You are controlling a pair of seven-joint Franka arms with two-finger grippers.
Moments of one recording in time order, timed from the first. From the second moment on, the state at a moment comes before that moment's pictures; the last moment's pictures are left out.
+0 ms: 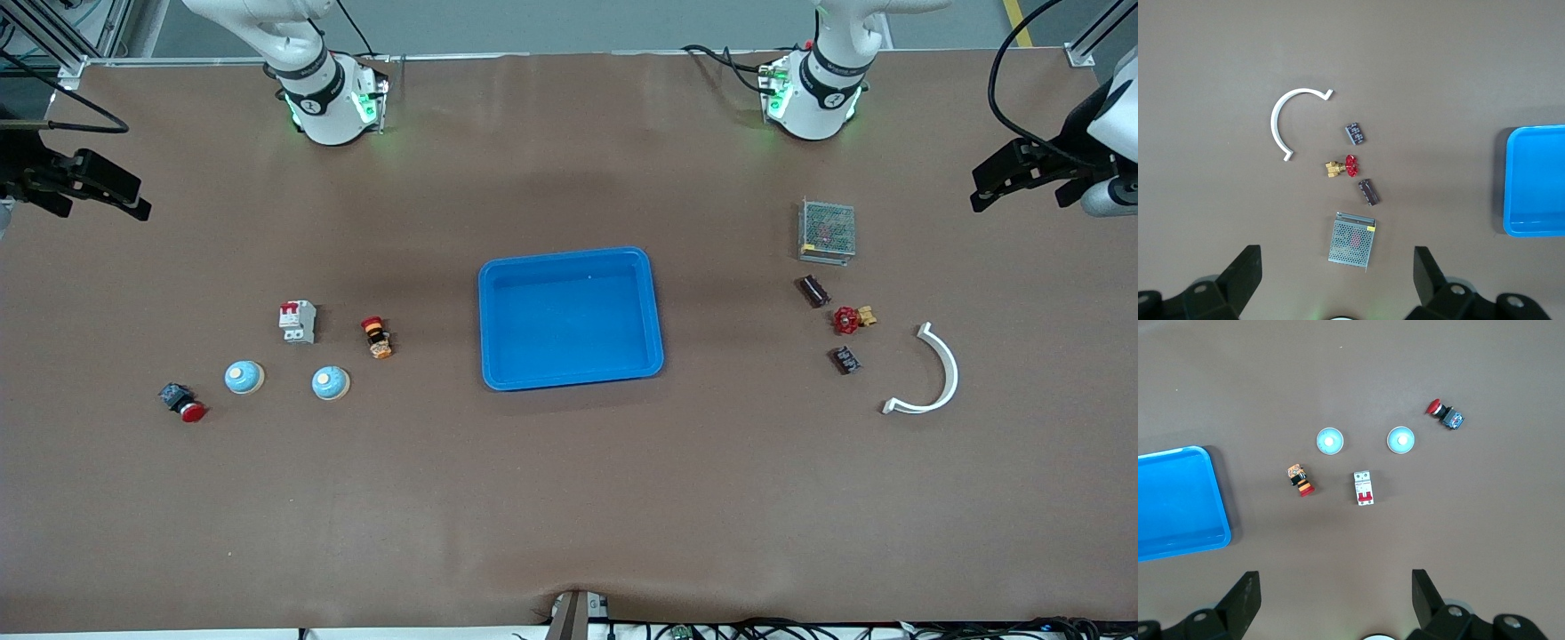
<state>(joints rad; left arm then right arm) -0.04 -0.08 -0.04 -1.58 0.02 1.50 -0.10 -0.04 0.00 0.06 -1.46 0.04 1.42 0.10</state>
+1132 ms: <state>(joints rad) -0.05 -0.11 -0.06 -1.65 0.02 1.55 -0.10 -0.05 0.00 0.05 -1.46 0.04 1.42 0.10</state>
